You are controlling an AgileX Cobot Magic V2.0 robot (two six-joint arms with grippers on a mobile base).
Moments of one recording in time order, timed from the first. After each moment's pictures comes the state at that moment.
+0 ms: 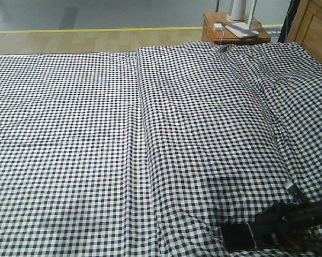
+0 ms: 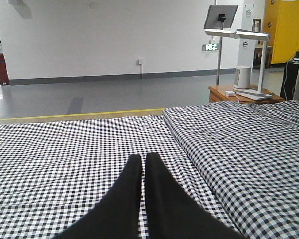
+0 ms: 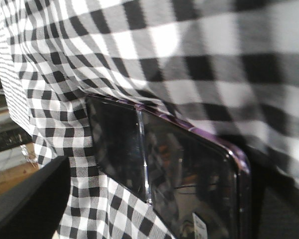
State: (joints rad) left arm -0.03 -0.02 0.03 -0.03 0.07 0.04; right arm -0.53 2.89 -1.62 0.87 1.15 -1.13
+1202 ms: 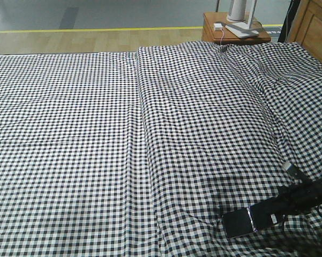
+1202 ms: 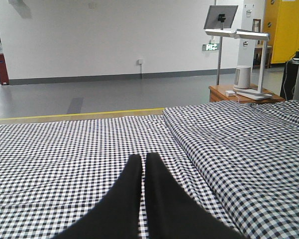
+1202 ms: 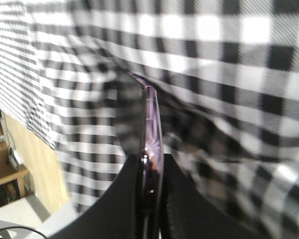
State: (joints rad) left arm -0.03 -0.02 0.03 -0.03 0.07 0.04; right arm -0.48 2.70 -1.56 0.78 1.16 -1.08
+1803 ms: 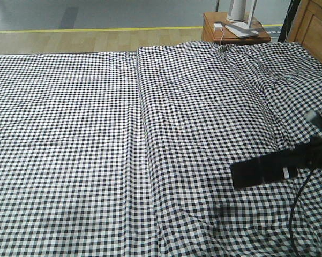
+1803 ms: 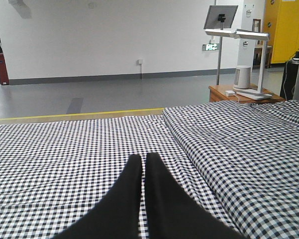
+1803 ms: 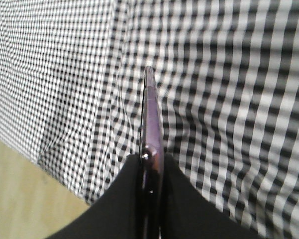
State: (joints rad) left arm -0.03 -0.02 0.03 -0.03 0.07 0.04; right arm -0.46 2.17 -1.33 0.91 1.16 -1.17
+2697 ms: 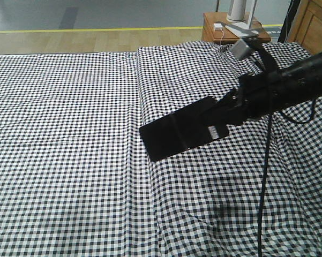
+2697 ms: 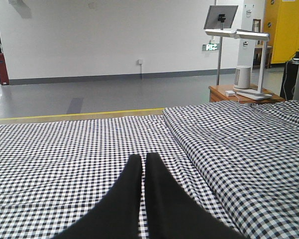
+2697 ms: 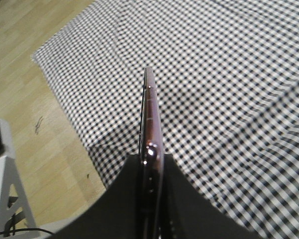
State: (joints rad) left arm -0.03 -0.02 0.03 -0.03 0.07 0.04; right arm 0.08 1.64 -1.32 0.97 1.21 -1.08
